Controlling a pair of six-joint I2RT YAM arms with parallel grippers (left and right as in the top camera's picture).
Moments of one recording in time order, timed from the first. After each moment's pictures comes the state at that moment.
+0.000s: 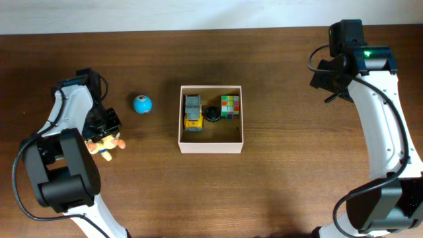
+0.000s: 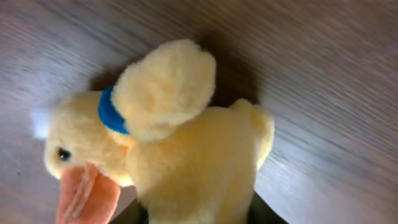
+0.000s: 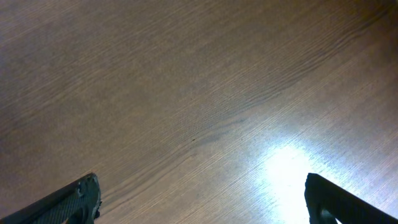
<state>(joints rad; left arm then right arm) 0.20 2.02 1.48 -1.14 -0.09 -0.32 -0.01 1.76 1.75 -1.23 0.38 0.50</state>
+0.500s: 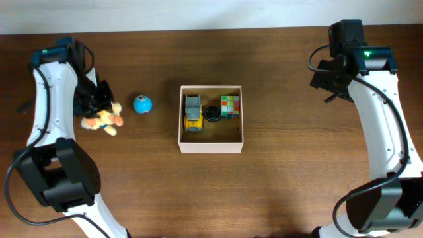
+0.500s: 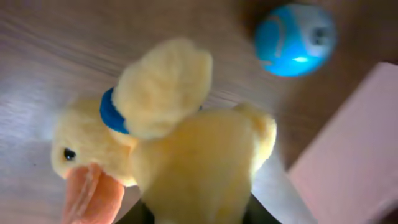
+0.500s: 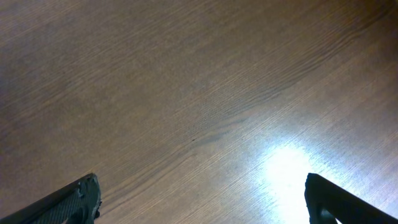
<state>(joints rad) 0.20 2.03 1.91 -1.47 0.11 -0.19 -0.01 1.76 1.75 -1.23 0.38 0.50</state>
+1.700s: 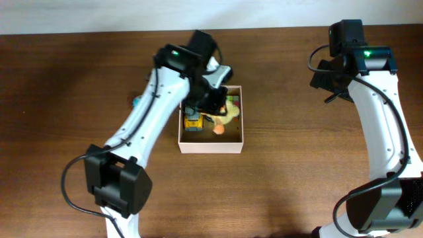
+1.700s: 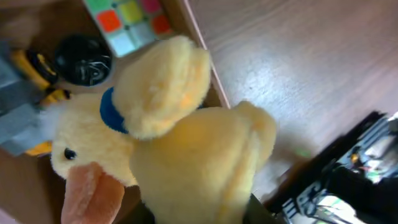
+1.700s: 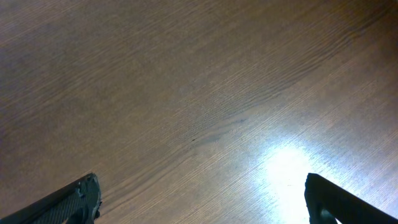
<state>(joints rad) -0.49 2.03 1.99 -1.34 0.39 -0.07 -0.01 1.76 1.75 -1.23 0.38 0.50</state>
